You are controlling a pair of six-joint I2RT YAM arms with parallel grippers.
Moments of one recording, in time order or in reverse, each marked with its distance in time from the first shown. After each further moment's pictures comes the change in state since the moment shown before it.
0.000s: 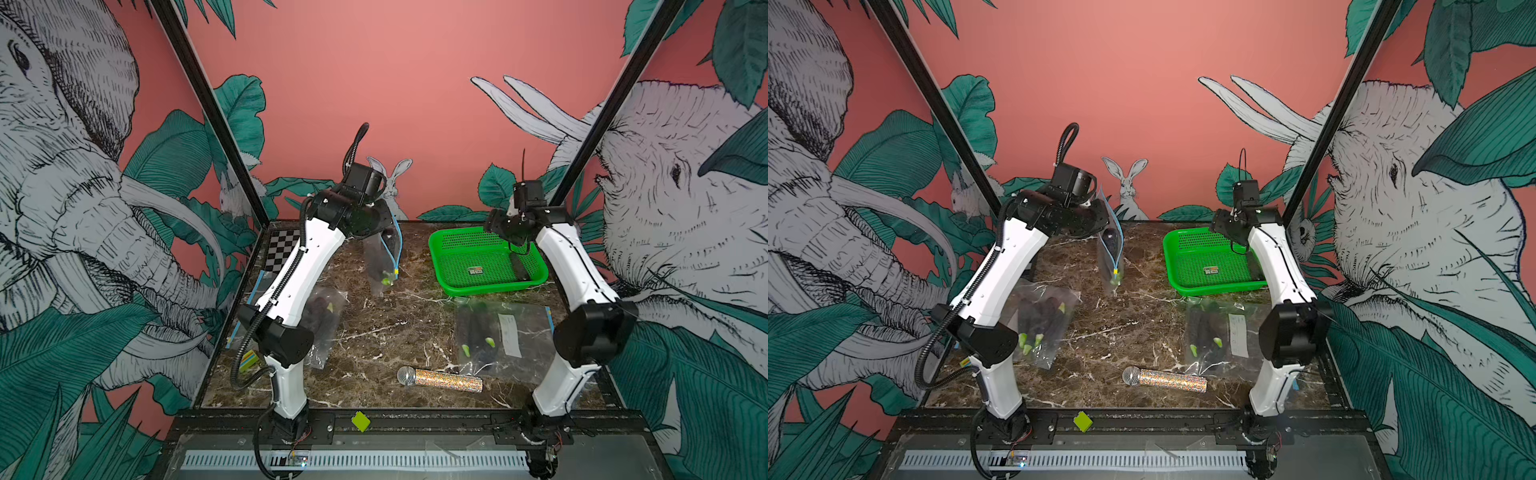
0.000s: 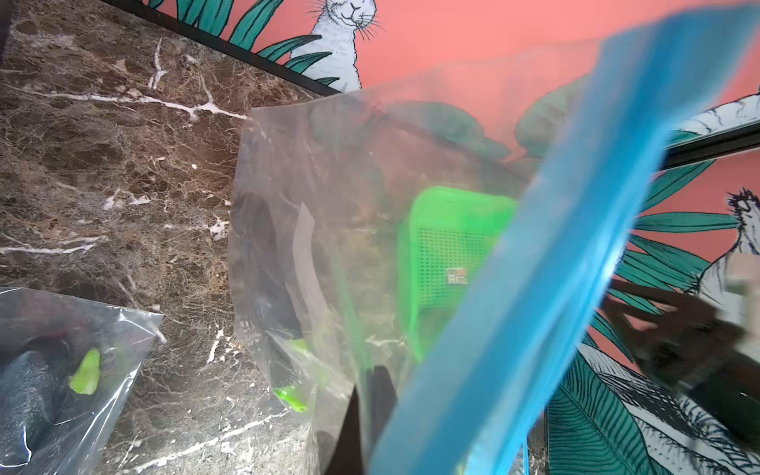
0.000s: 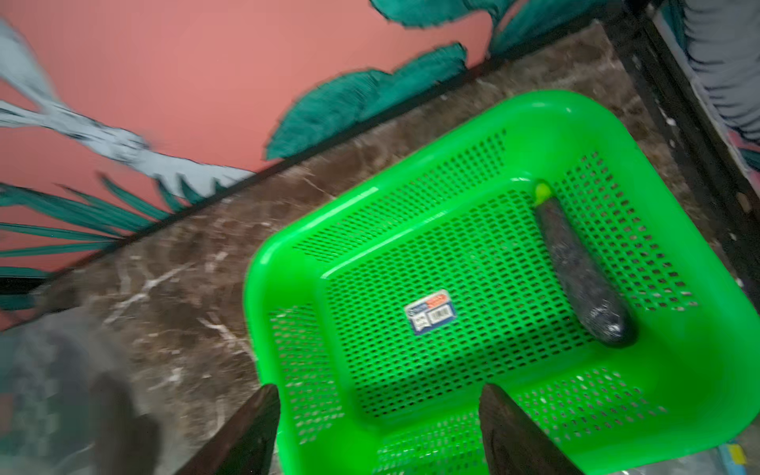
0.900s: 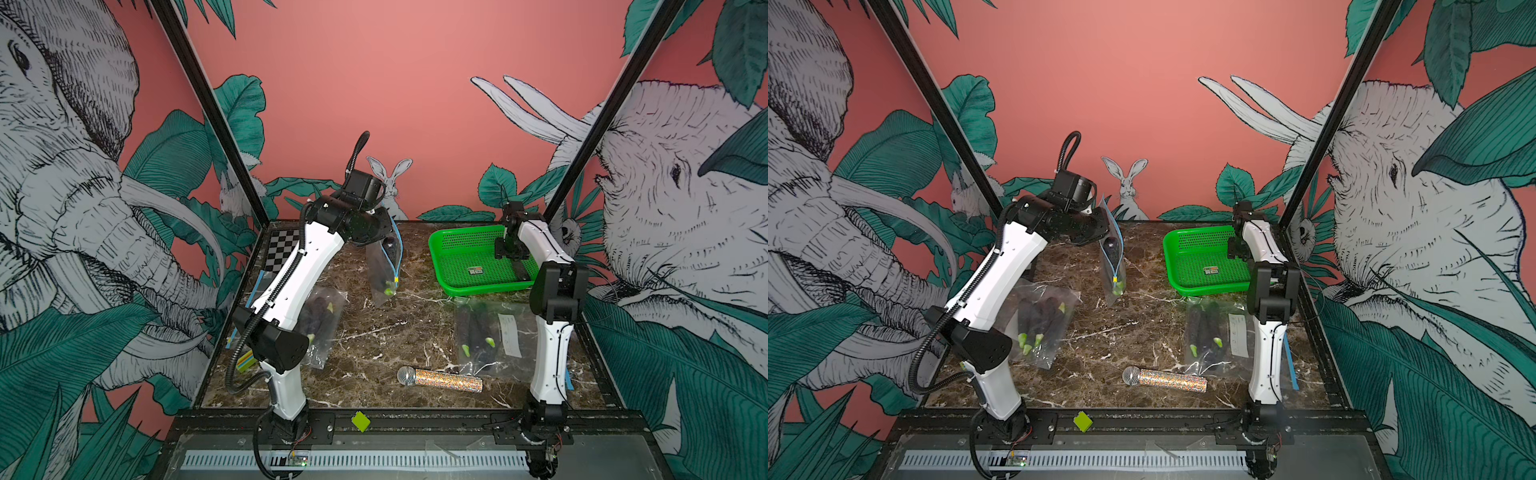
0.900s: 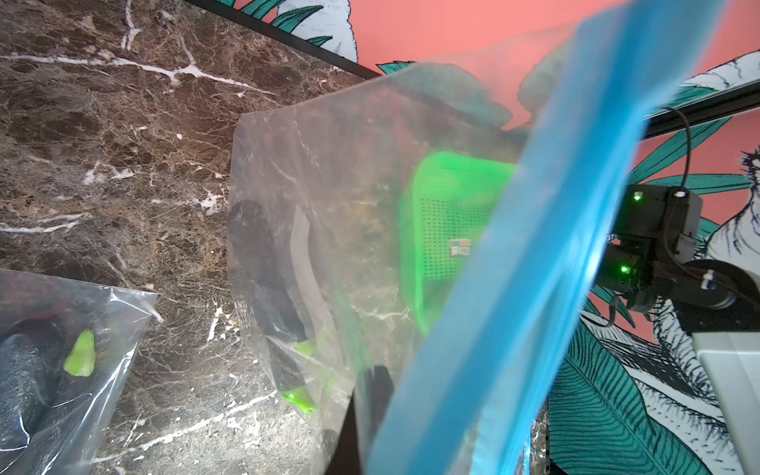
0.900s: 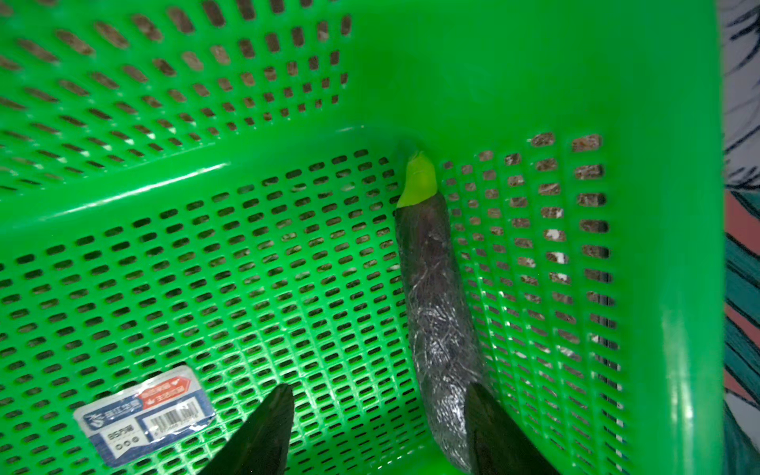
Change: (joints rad) left arm 0.000 -0.052 -0.122 0.028 0.064 0.020; right arm -0.132 0.462 0.248 -0.122 0.236 -0.343
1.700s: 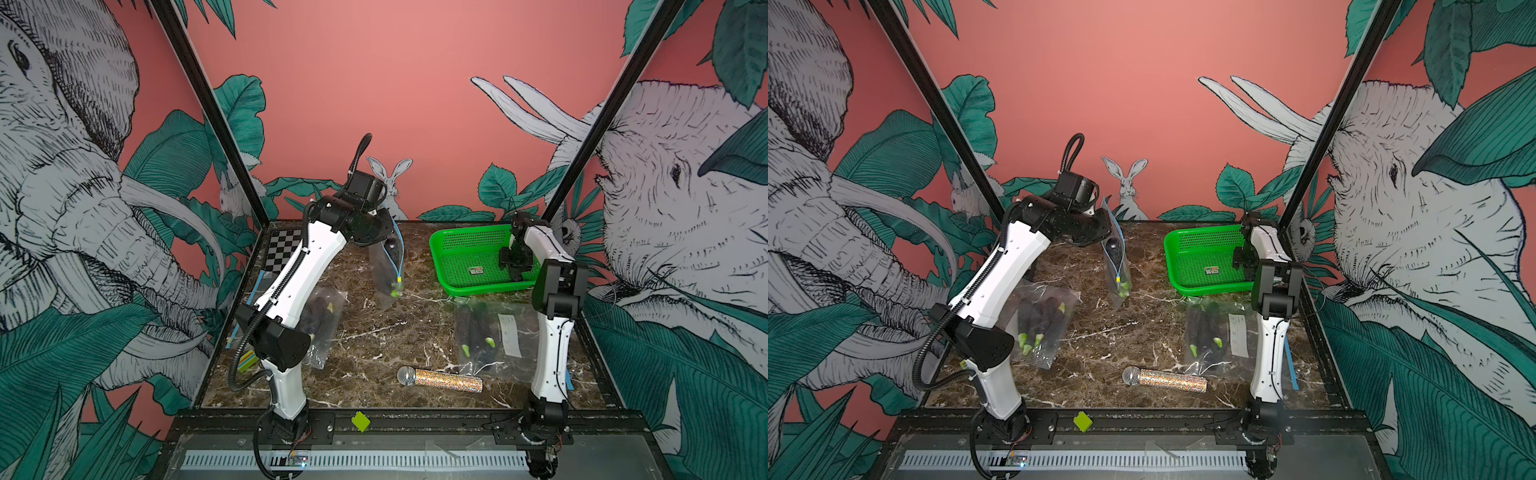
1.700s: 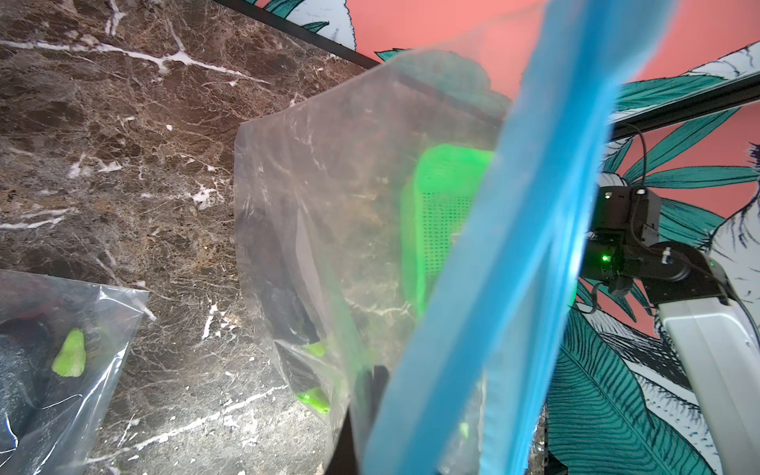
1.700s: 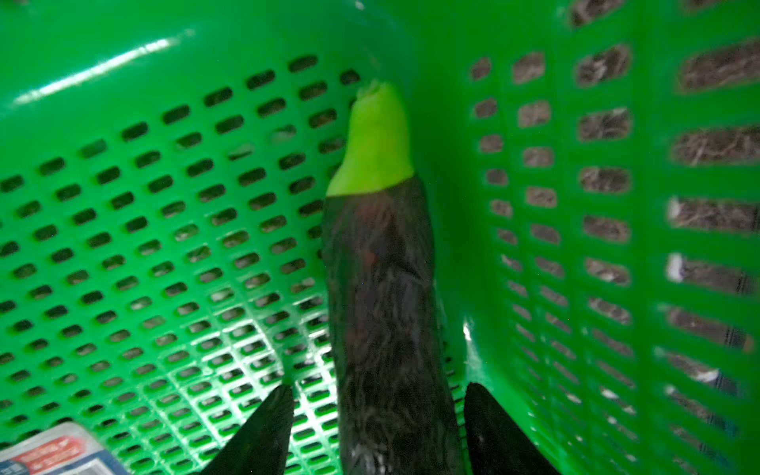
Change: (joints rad) left arm 0.000 0.020 0.001 0.001 0.022 -0.001; right arm -0.071 0.103 0.017 -0.035 -0.126 0.005
